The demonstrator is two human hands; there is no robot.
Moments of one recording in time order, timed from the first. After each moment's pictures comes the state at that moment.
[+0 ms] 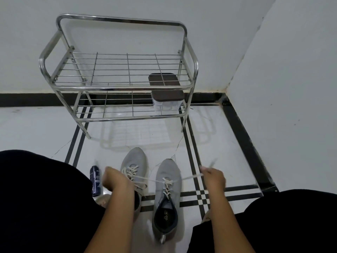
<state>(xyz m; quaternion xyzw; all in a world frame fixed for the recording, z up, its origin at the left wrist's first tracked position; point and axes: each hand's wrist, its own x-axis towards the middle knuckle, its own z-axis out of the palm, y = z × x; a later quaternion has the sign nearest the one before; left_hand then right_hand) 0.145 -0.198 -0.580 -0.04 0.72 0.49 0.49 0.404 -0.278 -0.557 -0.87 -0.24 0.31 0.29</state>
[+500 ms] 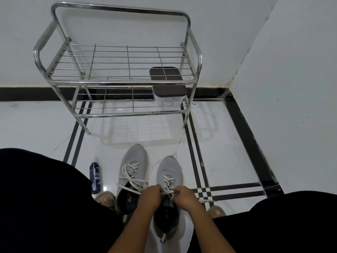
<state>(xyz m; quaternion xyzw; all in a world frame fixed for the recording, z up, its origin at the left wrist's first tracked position) 0.204 -0.262 -0.631 0.71 0.60 -0.09 0.36 0.336 -0.292 -0.615 -0.77 -0.45 0.46 0.00</state>
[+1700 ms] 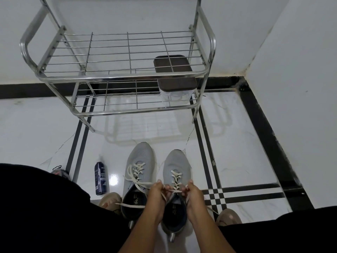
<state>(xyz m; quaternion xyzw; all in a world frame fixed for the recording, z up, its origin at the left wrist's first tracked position) 0.217 -0.250 -0.656 -0.01 0.58 0.37 0.72 0.324 -0.271 -0.656 -0.69 0.10 0.57 0.44</state>
